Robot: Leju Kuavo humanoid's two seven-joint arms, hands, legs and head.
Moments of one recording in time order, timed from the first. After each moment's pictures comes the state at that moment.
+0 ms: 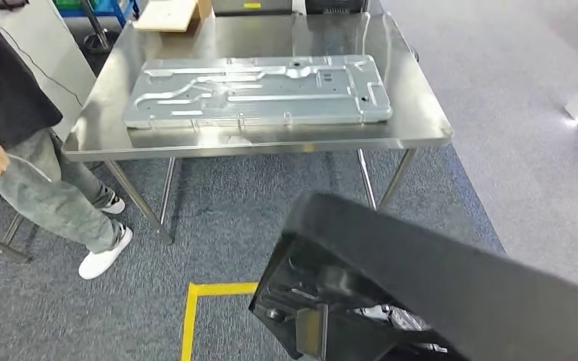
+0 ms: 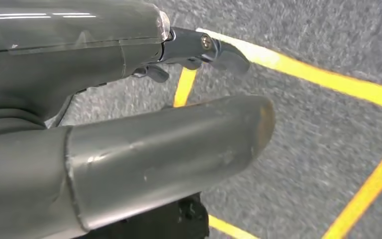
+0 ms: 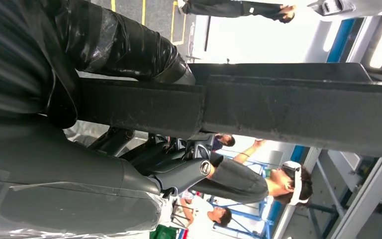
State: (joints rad) left arm -0.04 -0.04 1.27 -0.21 -0.76 -0.11 -0.23; right arm 0.10 -0.31 0.45 -2.11 -0.25 0.43 -0.52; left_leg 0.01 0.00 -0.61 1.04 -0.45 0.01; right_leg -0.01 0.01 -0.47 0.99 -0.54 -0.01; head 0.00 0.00
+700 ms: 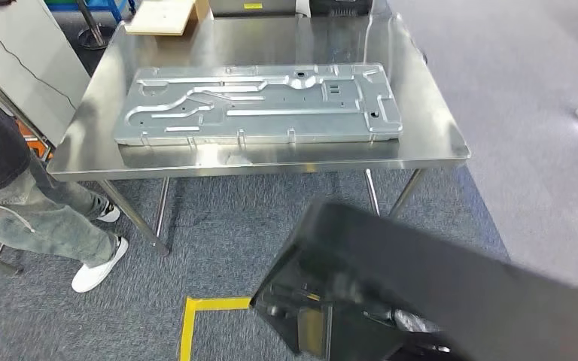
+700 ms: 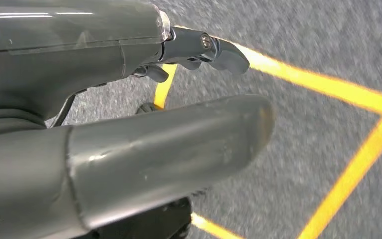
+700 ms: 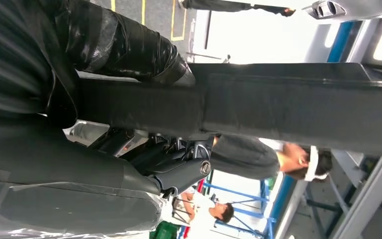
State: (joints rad) left arm -0.05 -0.04 1.27 -0.21 -0.77 -0.11 -0.23; right arm 0.10 -0.31 0.44 -2.12 -0.25 0.44 -0.53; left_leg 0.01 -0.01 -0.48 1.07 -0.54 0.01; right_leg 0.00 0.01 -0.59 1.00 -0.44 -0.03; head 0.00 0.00
